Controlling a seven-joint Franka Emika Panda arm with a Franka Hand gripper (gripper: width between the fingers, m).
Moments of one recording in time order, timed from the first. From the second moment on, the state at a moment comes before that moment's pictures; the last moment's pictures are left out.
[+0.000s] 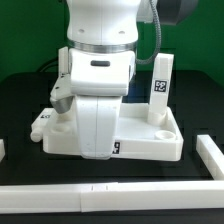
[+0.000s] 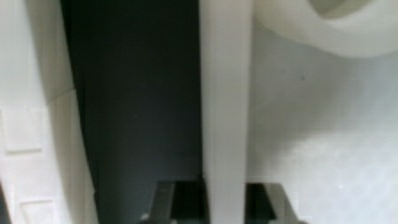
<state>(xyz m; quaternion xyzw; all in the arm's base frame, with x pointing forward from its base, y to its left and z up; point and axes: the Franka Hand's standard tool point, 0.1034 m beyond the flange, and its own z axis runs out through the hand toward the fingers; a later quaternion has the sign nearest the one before) 0.609 -0.038 0.053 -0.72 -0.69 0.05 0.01</state>
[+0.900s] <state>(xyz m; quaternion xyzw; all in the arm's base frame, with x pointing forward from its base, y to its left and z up) 0.645 -0.025 0.042 -0.70 -0.71 0.02 -0.02</state>
